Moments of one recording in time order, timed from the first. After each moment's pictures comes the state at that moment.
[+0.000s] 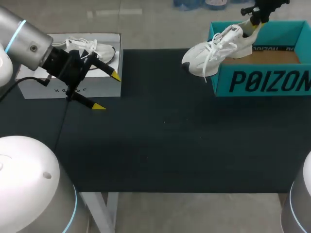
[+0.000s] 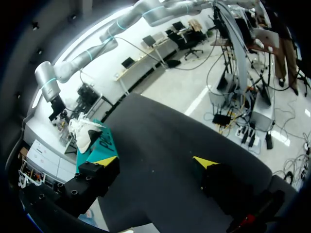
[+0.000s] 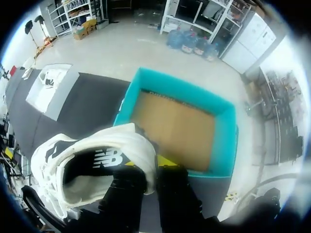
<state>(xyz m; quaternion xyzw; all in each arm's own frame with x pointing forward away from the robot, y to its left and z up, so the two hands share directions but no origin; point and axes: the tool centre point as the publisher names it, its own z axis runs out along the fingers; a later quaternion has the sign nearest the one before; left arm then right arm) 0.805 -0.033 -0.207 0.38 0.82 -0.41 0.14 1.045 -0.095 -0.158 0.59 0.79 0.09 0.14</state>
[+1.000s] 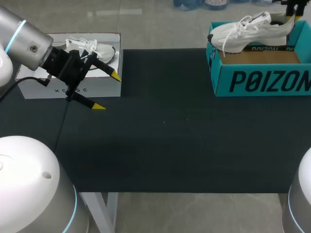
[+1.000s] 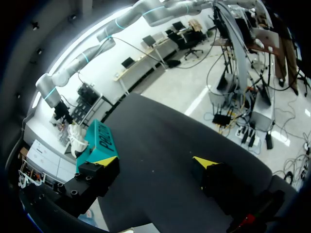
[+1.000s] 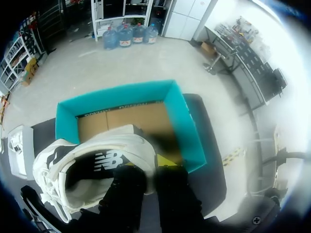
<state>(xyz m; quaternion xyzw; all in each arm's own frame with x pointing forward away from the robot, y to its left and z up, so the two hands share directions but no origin) 0.805 -0.033 -0.207 0.38 0.82 -0.41 0.14 1.097 -0.240 -0.164 0.79 0.59 0.04 0.18</state>
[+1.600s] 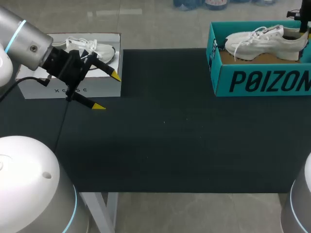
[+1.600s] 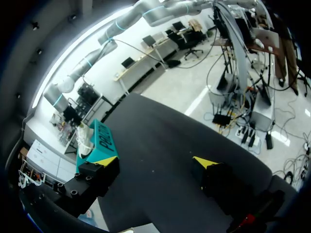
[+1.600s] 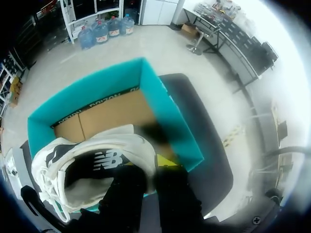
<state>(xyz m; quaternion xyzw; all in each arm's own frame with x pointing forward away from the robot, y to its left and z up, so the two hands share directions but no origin) 0.805 -0.033 -0.207 0.38 0.82 -0.41 0.14 1.088 -0.297 -0.225 0.84 0.52 0.01 0.16</state>
